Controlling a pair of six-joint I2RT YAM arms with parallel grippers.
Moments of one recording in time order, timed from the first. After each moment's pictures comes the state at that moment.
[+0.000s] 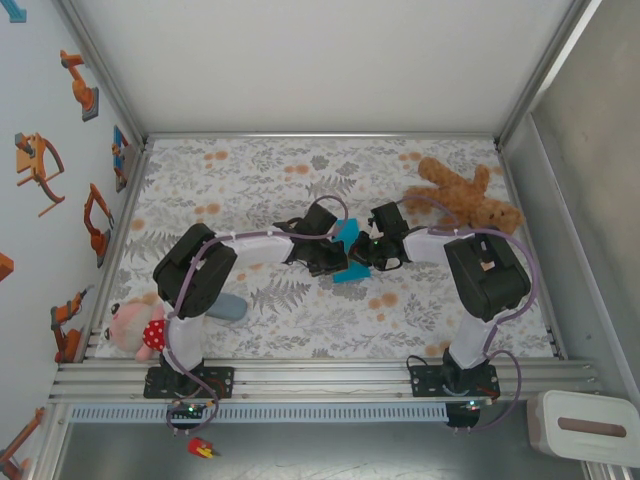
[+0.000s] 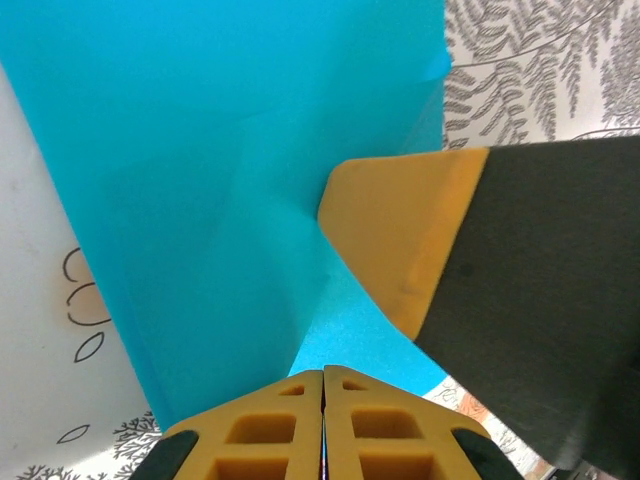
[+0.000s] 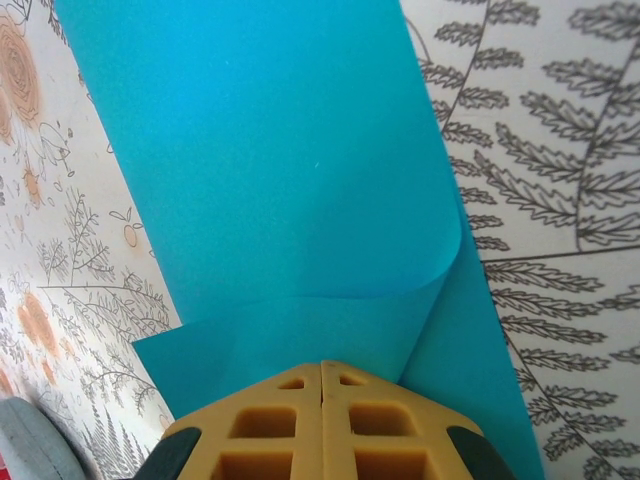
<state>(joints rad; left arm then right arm) -0.85 1.96 1.20 -0.28 0.37 -0.90 0.45 1.80 0.87 -0.10 -0.44 0.85</state>
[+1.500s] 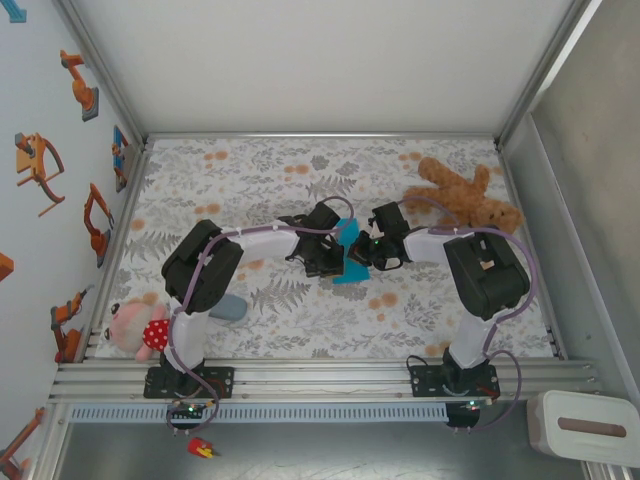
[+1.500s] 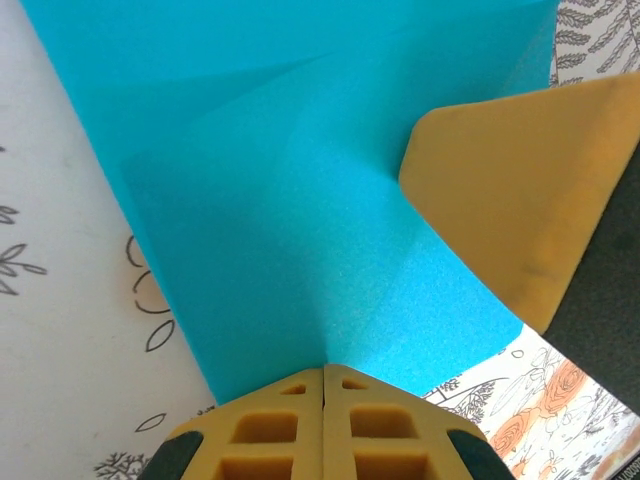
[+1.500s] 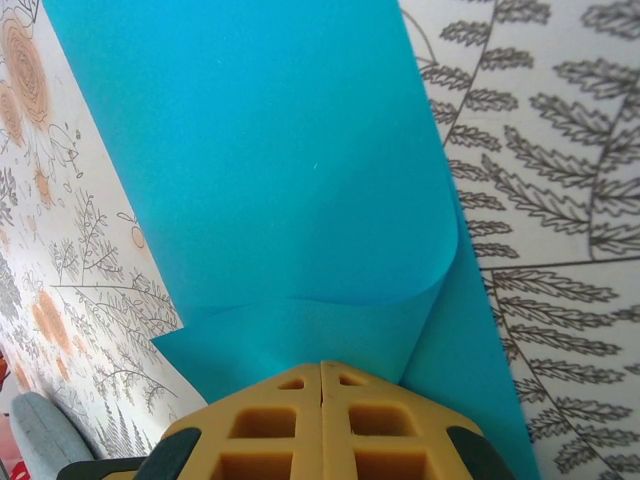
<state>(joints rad) -0.84 2.02 1.29 -0.48 0.36 -0.75 0.45 1.81 0.87 -0.09 -0.47 0.86</state>
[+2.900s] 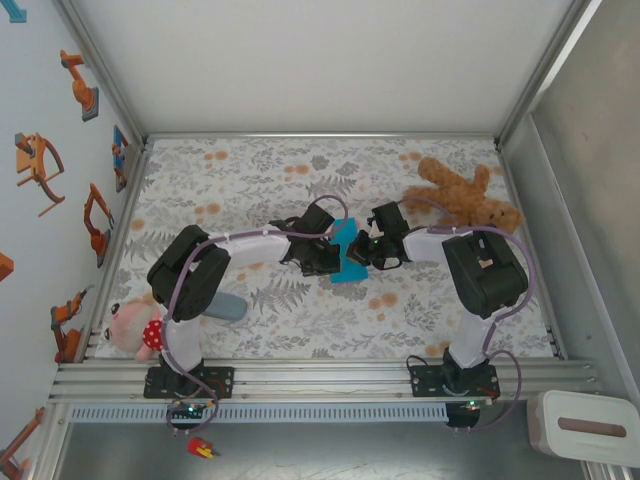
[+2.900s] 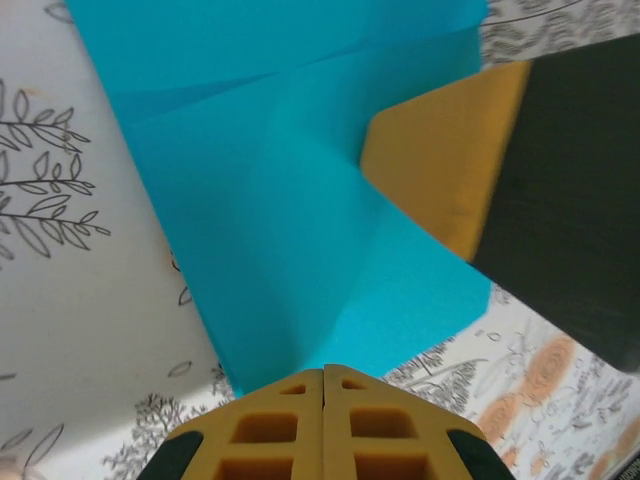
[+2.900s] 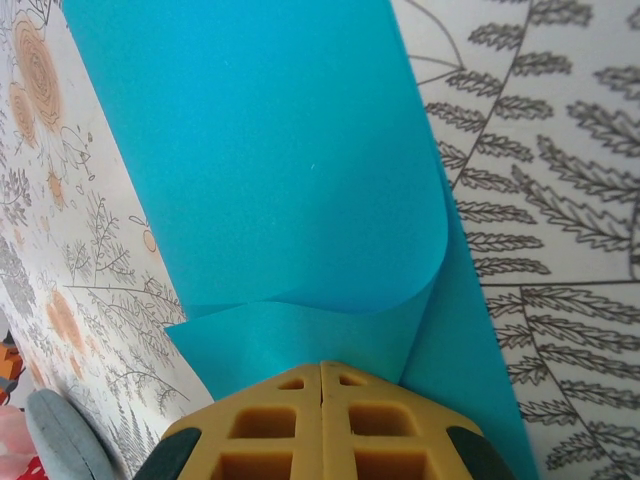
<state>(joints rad) -0.84 1.93 1.20 -0.39 0.31 -0.77 0.44 1.82 0.87 -0.06 -0.49 0.87</state>
